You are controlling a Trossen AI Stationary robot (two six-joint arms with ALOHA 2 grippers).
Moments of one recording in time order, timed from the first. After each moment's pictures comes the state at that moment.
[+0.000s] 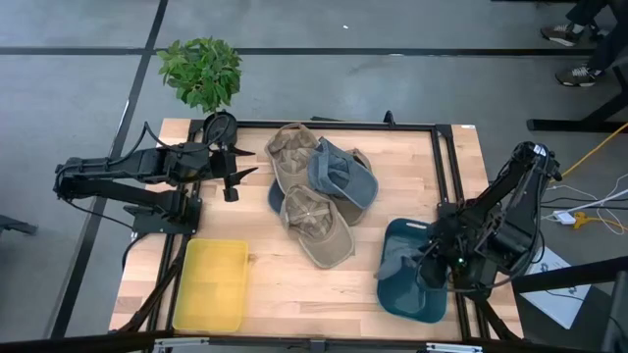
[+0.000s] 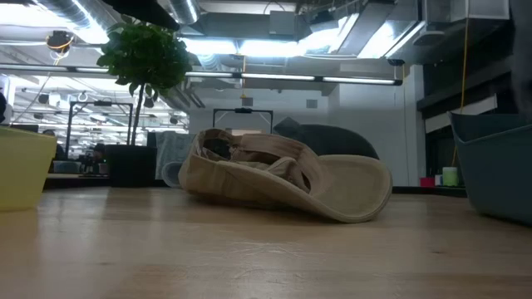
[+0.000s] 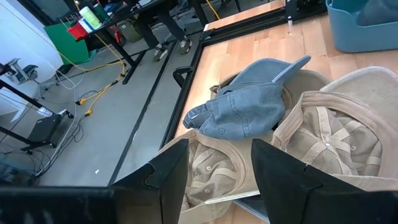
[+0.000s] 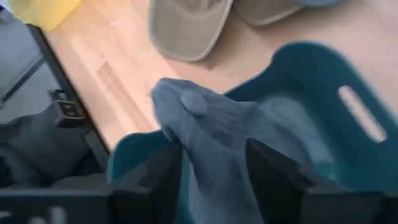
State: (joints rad) left arm 0.05 0.77 0.88 -0.55 -0.39 0.29; right arm 0.96 1.21 1.24 -1.26 0.52 1.64
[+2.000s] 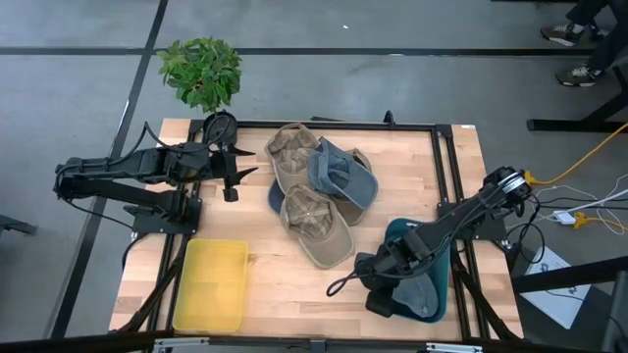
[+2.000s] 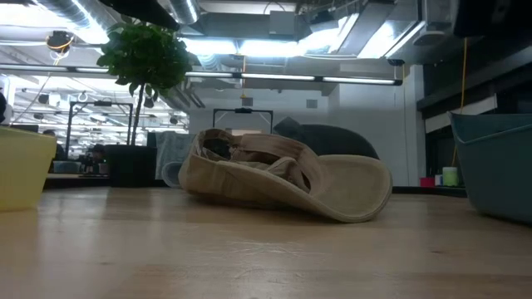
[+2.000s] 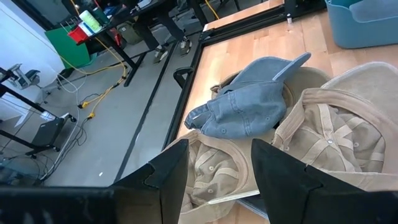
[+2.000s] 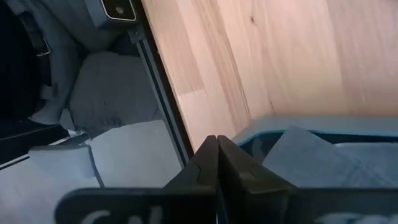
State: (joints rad) left arm 0.05 0.77 0.88 -0.55 -0.39 0.32; right arm 0.54 1.64 1.37 -0.86 -0.24 0.93
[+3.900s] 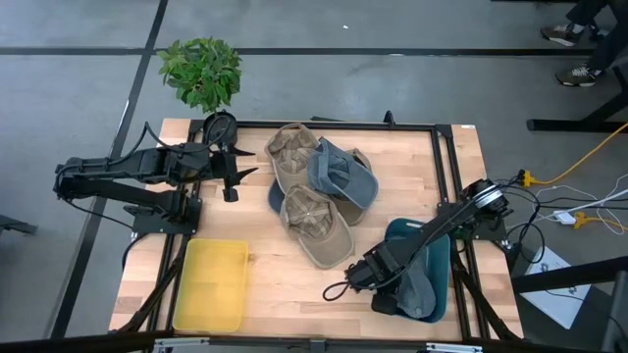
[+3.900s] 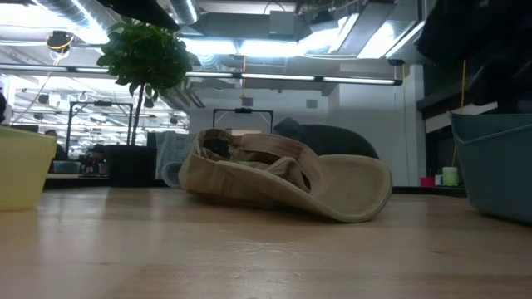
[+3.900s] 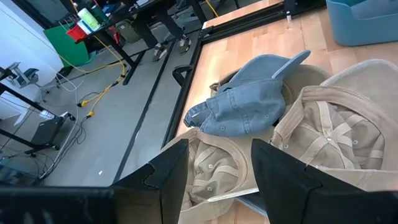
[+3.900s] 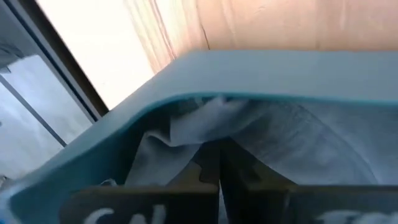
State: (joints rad) left arm 0.05 0.77 0.88 -0.56 -0.39 0.32; right arm 0.52 1.86 1.37 -1.09 -0.38 0.73
